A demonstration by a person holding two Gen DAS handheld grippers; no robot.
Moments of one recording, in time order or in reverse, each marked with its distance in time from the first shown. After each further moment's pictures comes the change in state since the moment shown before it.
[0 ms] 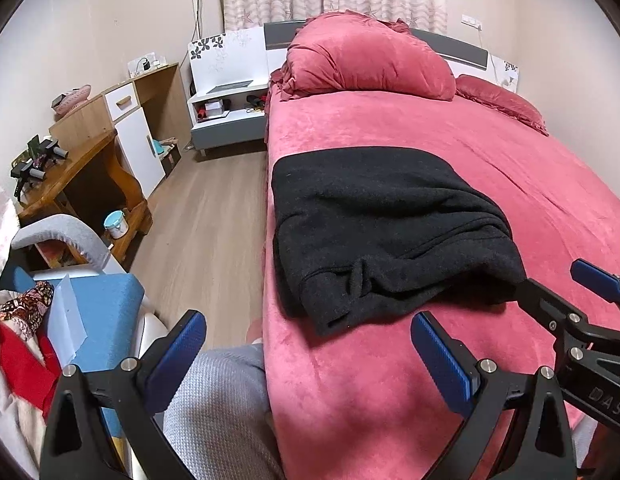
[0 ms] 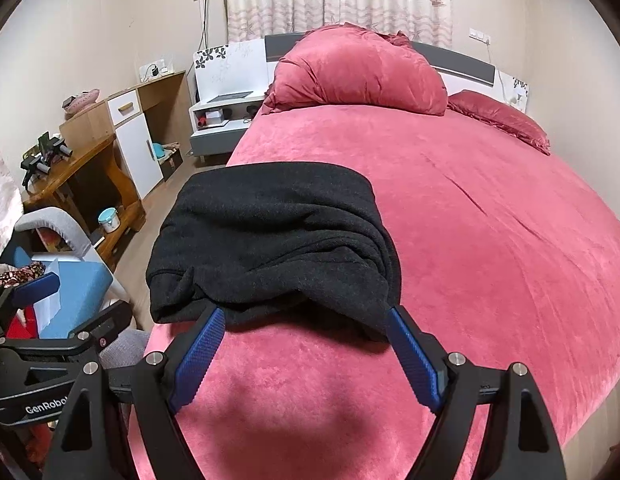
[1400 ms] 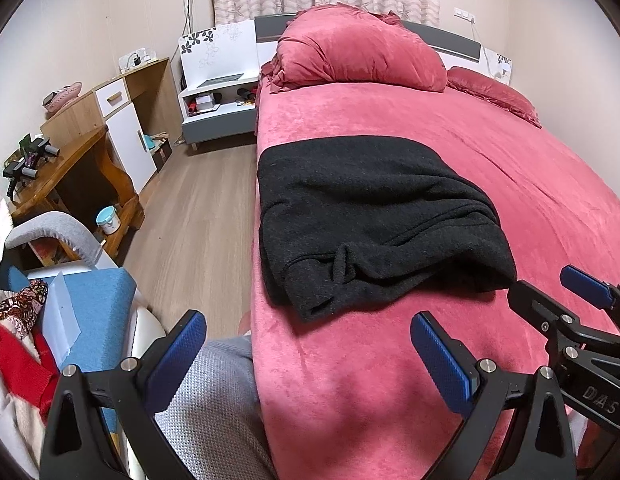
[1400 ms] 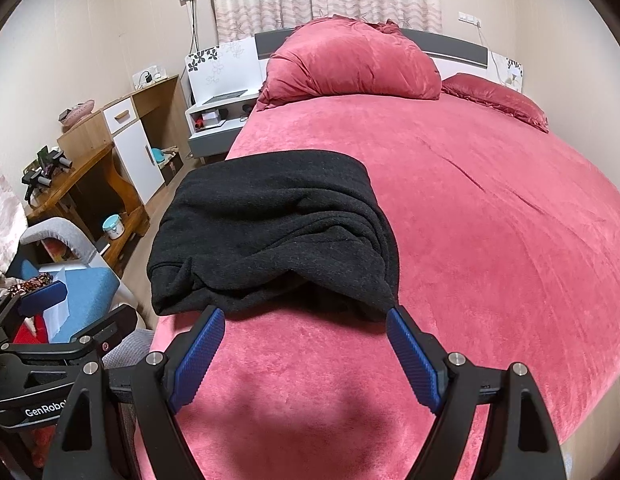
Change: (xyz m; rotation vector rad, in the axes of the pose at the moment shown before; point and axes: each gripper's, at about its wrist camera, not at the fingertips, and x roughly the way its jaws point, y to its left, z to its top) left arm 0.001 -0.012 -0.004 0.013 0.030 -0.022; right arm -0.004 -0.013 -0.011 0.065 0.019 0.032
